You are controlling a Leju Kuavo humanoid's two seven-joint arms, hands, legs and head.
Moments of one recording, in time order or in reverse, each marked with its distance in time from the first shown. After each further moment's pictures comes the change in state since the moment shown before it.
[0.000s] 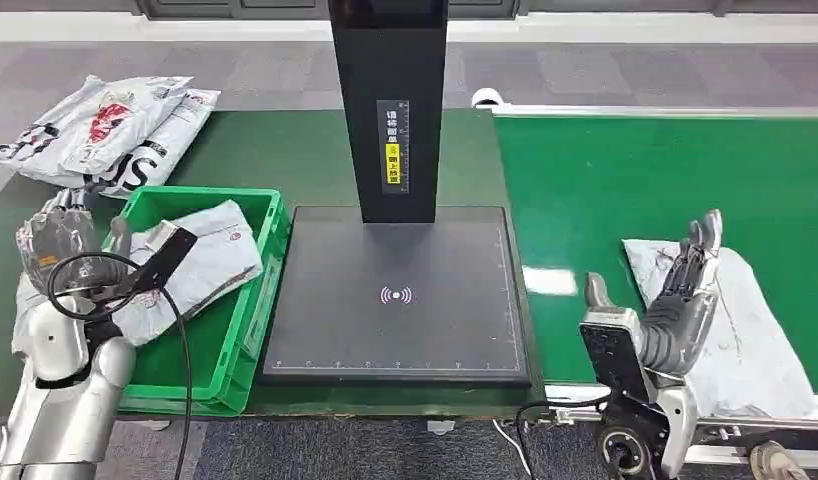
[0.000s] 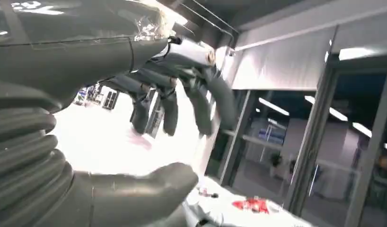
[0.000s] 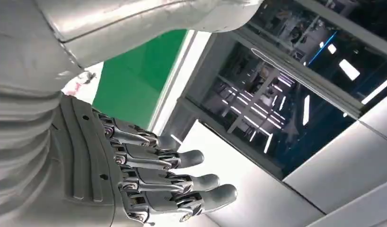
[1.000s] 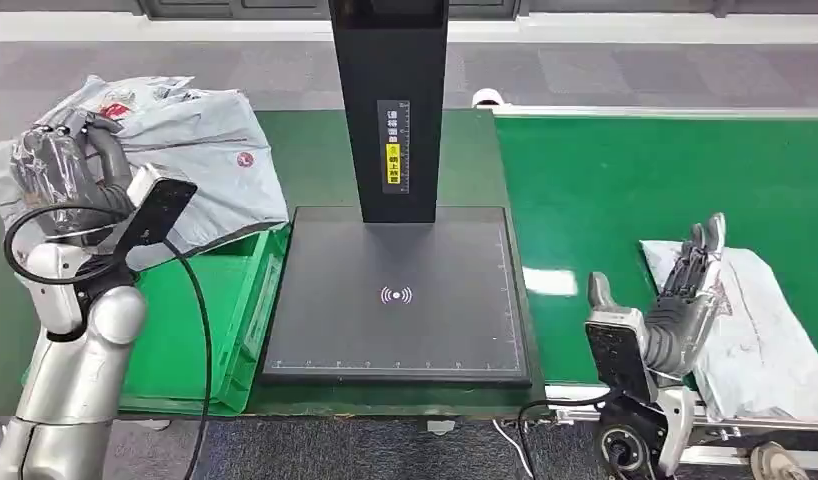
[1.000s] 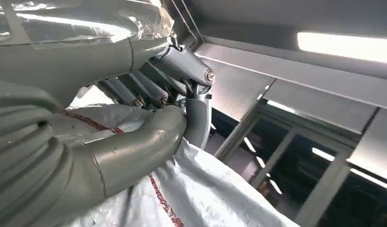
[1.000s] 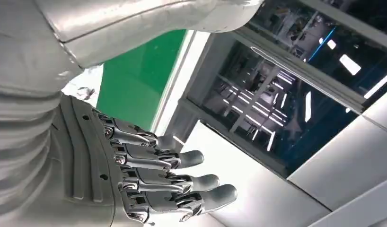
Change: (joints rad) left arm -0.166 -0.019 -0.142 -0.151 0.276 0.090 -0.145; right arm 0.002 -0.003 0.000 0.028 -0.044 -0.042 -0.027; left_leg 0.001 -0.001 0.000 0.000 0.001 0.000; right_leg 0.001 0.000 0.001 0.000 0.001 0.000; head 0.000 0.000
